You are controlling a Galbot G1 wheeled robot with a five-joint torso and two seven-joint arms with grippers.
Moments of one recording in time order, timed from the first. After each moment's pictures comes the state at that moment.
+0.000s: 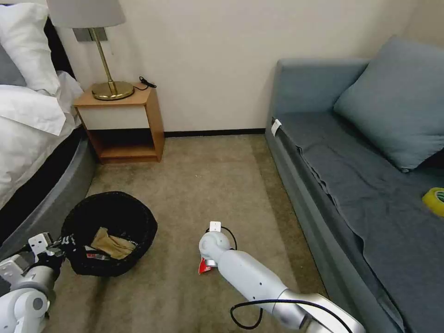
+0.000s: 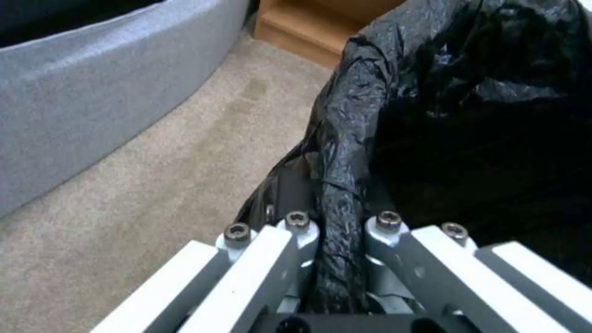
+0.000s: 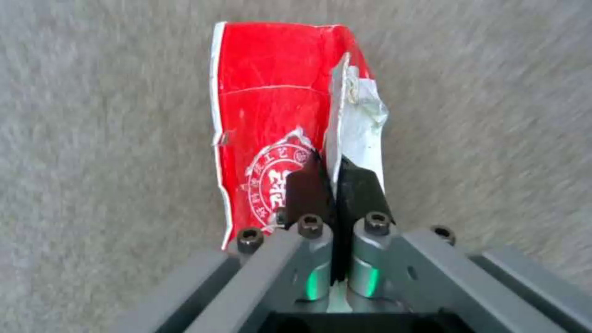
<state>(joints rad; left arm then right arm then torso) 1.47 -1.26 -1.04 -1.85 -0.72 0.42 0.01 -0.59 1.55 -0.38 1.01 1.21 -0.53 0.87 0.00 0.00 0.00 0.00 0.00</state>
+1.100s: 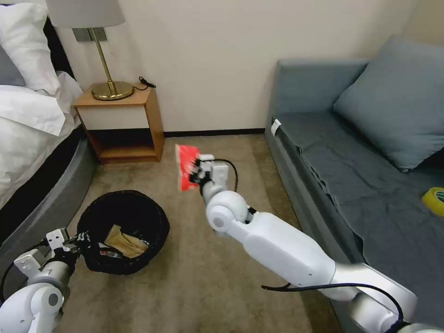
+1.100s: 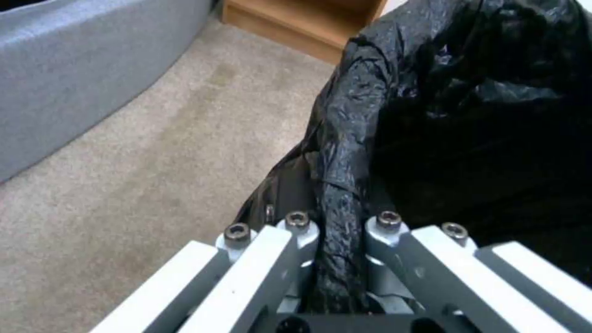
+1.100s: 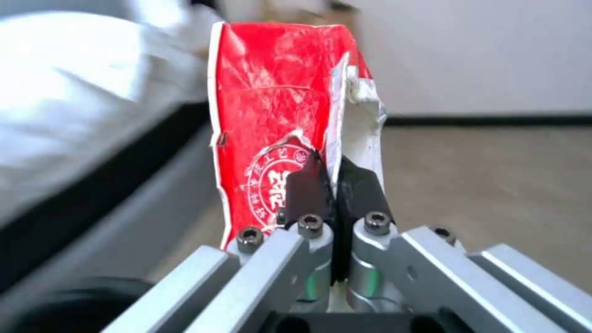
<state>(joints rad) 1.44 -1.28 -0.97 -1.88 -0.68 0.45 0.00 -0.35 1.34 -0.54 1.71 1.02 -0.27 0.71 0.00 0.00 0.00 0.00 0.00</state>
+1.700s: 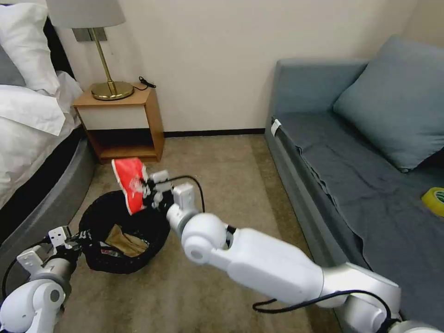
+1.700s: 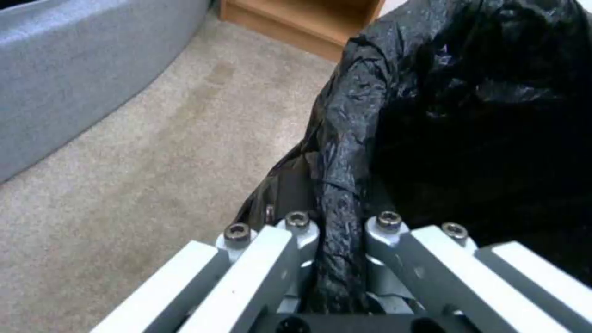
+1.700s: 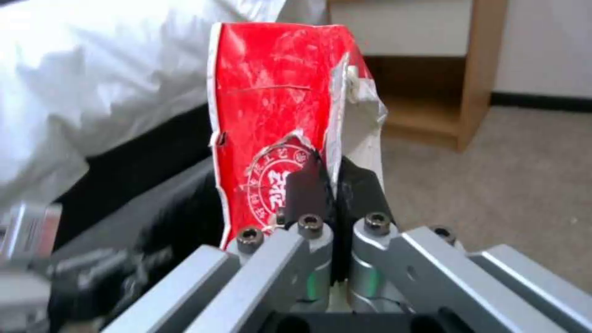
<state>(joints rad) 1.43 -1.26 -0.96 -1.87 -0.68 0.47 -0.01 -0.43 1.38 -0.70 1.71 0.93 -0.22 0.54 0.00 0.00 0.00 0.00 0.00</state>
